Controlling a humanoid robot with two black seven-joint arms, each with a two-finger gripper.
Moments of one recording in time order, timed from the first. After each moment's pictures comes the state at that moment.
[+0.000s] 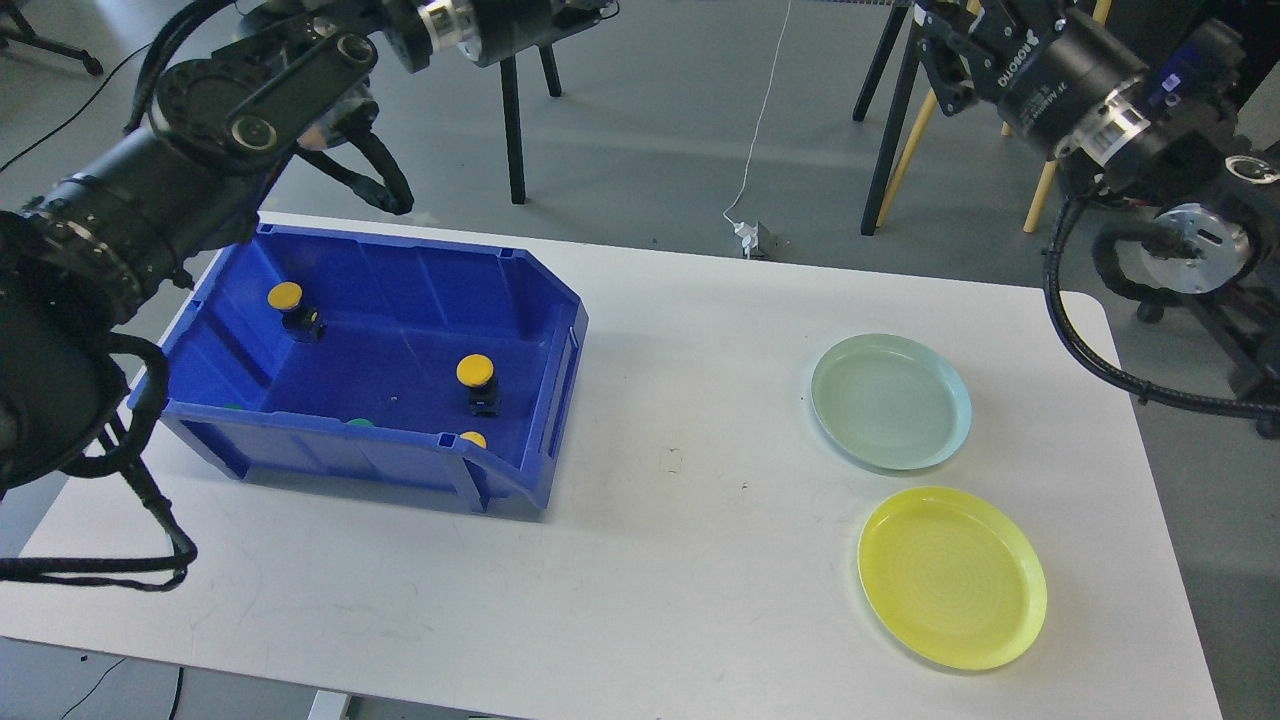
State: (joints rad) left arm -1.39 0.21 -0.29 -0.45 0.71 -0.49 -0.49; right arm 0.92 -0.62 0.56 1.01 -0.30 0.32 0.32
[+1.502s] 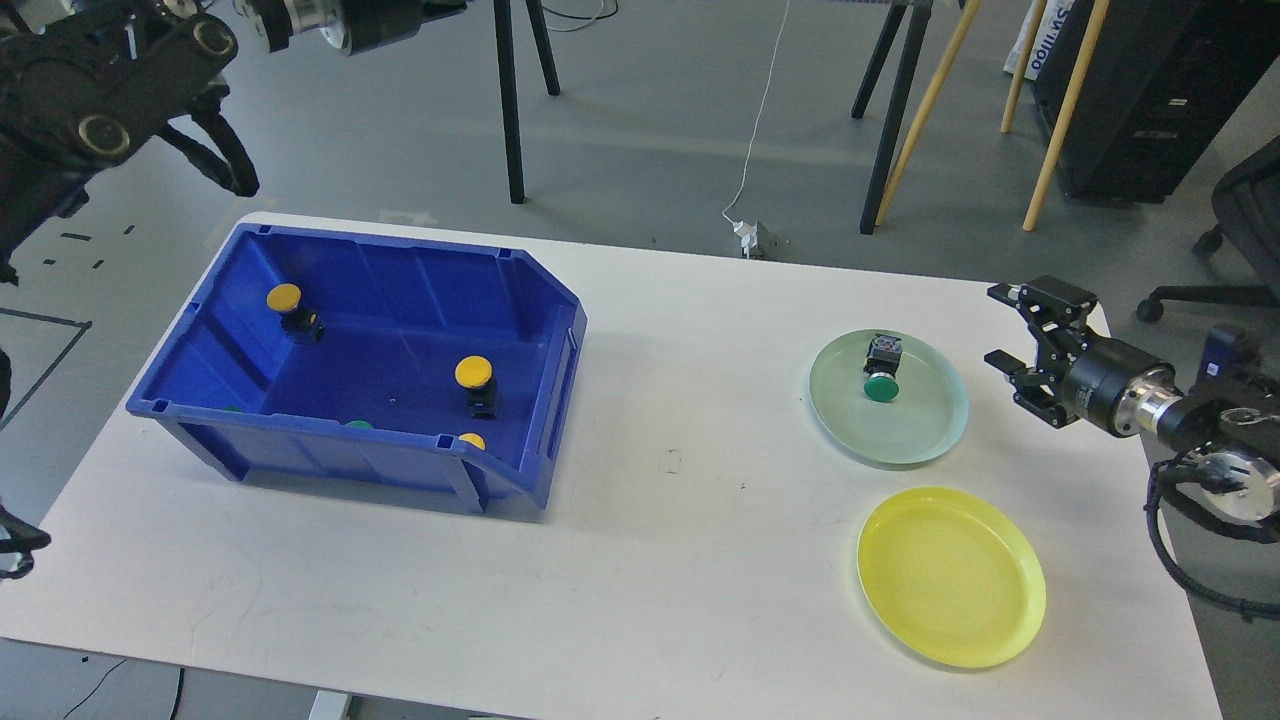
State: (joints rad) left arm -1.37 0.45 -0.23 -0.69 1.05 -0.49 -0.49; right arm 0.71 -0.67 0.31 0.76 -0.31 0.36 0.31
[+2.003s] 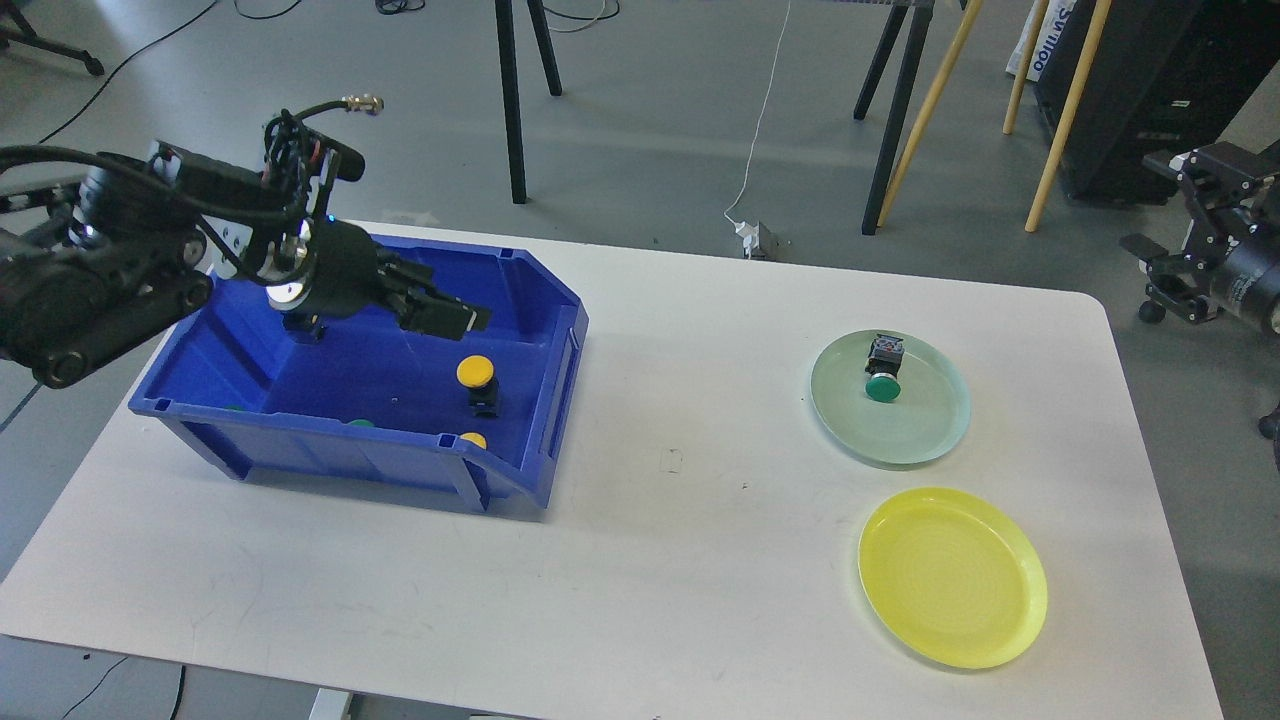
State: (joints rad) left arm -1.19 0.57 -0.02 -0.94 1.72 -0.49 -0.49; right arm 0.78 -0.82 0.46 0.77 -0.30 0.41 0.24
